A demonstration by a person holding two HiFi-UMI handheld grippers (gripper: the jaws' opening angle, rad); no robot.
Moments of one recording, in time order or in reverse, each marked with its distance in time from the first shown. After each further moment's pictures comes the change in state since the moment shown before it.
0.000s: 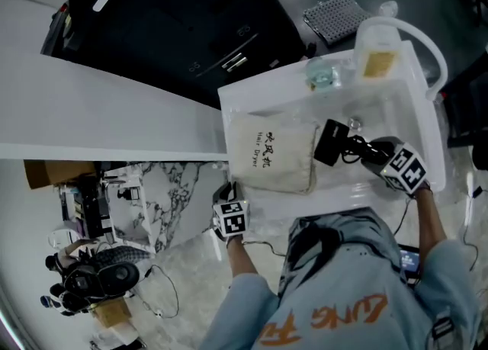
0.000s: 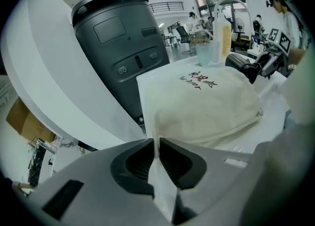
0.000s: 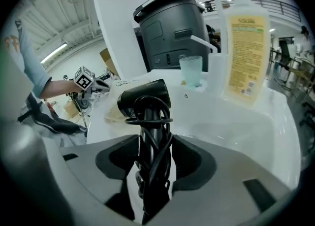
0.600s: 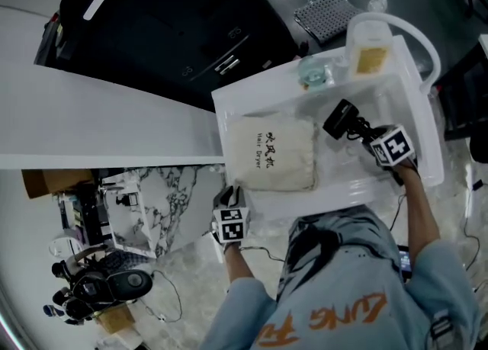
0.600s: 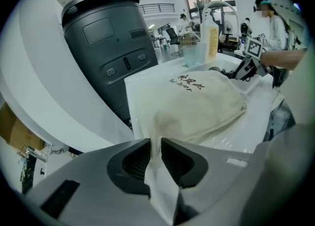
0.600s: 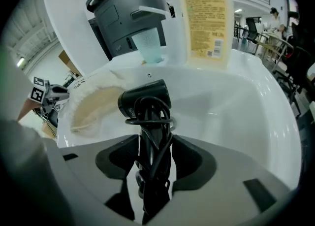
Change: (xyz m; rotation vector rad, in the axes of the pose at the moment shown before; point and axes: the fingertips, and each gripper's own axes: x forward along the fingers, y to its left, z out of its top) left arm -0.009 -0.022 -0.001 0.077 -0.008 -0.112; right arm 0.027 -0.068 -0.036 0.317 0.148 -0.228
